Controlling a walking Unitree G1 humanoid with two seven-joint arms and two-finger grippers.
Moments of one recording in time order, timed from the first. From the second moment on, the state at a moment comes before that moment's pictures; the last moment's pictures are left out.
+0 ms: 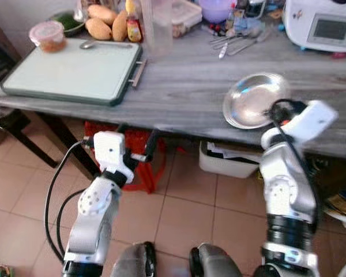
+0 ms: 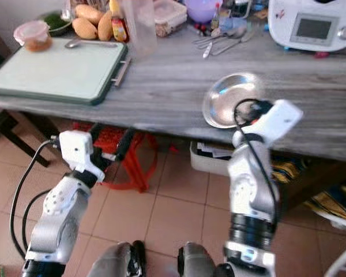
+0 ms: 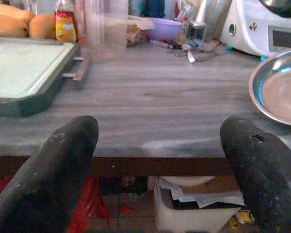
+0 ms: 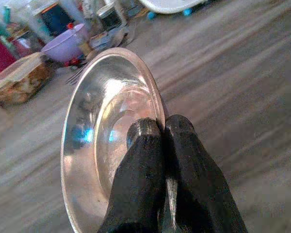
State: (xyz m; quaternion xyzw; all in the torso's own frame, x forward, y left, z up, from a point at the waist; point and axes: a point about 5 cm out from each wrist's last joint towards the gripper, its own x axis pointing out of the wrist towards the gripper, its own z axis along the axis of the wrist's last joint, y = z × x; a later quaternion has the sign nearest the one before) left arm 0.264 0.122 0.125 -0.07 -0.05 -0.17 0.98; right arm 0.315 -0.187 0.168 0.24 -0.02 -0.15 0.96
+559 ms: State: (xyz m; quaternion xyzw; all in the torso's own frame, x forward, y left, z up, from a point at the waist) left arm 0.264 0.121 0.126 -0.06 -0.04 -0.17 0.98; right arm 0.343 -0.163 0.173 0.34 0.01 -0.09 0.94
